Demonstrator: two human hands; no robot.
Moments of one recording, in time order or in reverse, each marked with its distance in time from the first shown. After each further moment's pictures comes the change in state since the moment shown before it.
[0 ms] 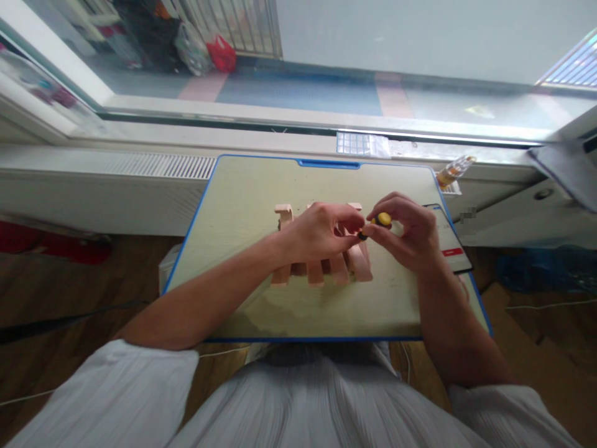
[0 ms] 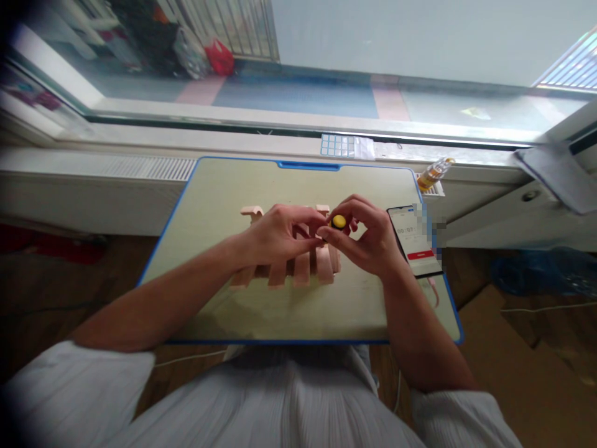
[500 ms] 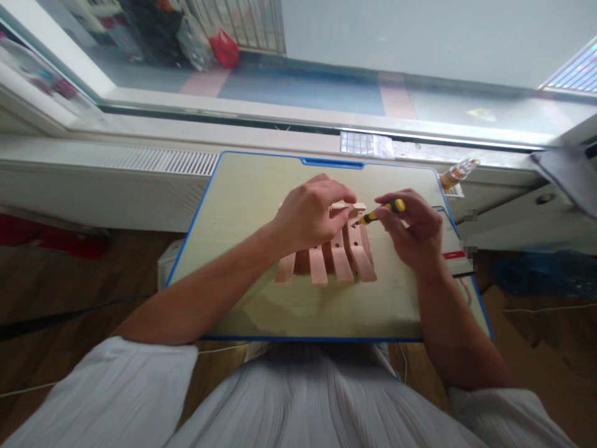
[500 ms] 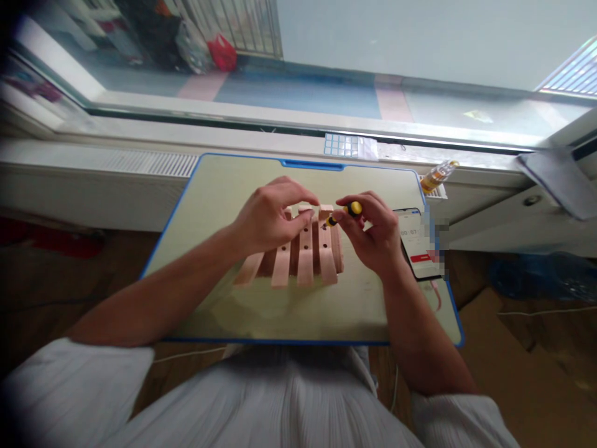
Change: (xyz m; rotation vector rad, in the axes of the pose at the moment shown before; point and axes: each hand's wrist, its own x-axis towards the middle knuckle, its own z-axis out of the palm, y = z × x) left_hand 0.004 -0.001 -0.022 0.393 0.267 0.048; right_hand -0.001 0.015 0.009 -0.072 0.197 0.047
